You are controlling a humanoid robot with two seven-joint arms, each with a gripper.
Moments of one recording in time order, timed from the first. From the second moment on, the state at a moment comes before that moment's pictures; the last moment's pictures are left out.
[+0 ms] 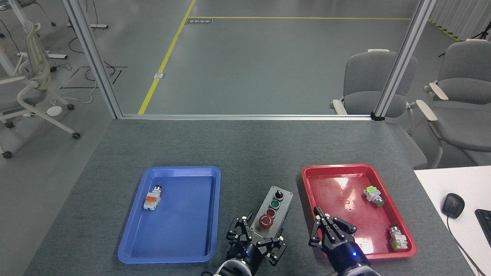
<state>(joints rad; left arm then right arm) -0.35 -0.13 -0.72 -0.97 -1.40 0.22 0.08 -0.02 0.00 0.01 -1.43 1.43 -0.31 0.02</state>
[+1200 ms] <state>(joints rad) -0.06 0.15 -0.02 -1.48 -1.27 -0.10 0.08 -0.10 0.08 0.21 -1.39 1.47 -0.32 0.04</state>
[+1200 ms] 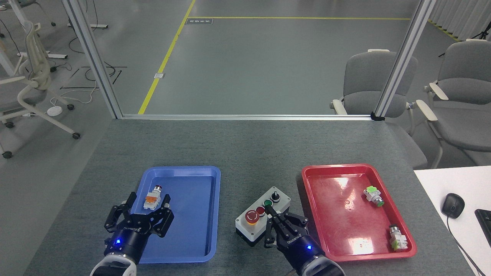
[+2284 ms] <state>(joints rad) -0.07 0.15 0.03 -1.48 -1.35 0.02 0.07 -0.21 0.12 0.33 -1.22 1.46 -0.18 0.03</state>
